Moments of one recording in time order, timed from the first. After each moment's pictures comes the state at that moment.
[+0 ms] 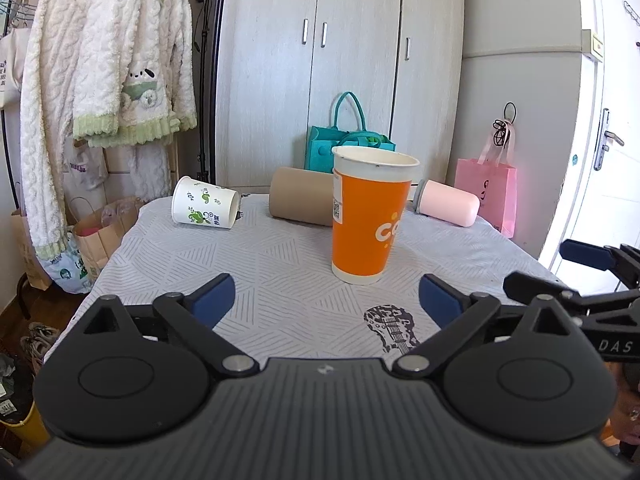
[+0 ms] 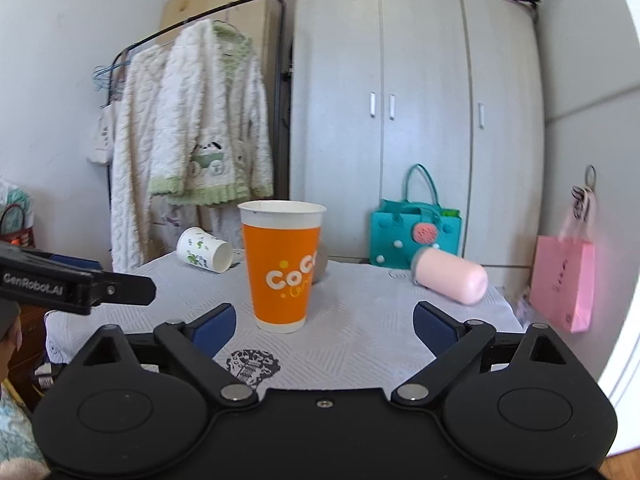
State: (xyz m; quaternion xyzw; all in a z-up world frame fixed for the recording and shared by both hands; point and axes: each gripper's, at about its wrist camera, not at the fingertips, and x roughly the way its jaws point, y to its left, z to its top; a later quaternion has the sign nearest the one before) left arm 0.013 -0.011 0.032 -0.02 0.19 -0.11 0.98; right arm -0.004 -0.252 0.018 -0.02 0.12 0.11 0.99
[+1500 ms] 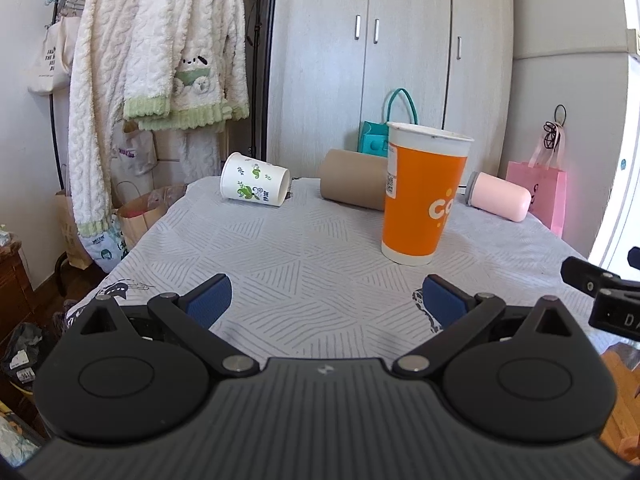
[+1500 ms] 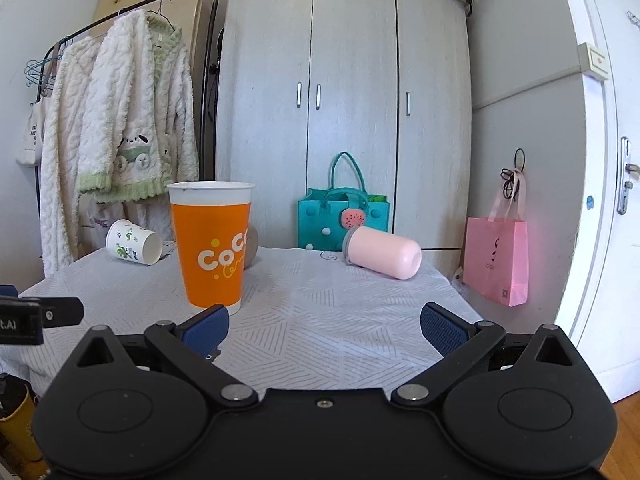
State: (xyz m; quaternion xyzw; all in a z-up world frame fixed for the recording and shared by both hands) left arm 0.009 -0.005 0.003 -0.03 0.19 -0.03 0.98; right arm -0.004 -0.246 0.000 -0.01 0.12 -0.01 0.99
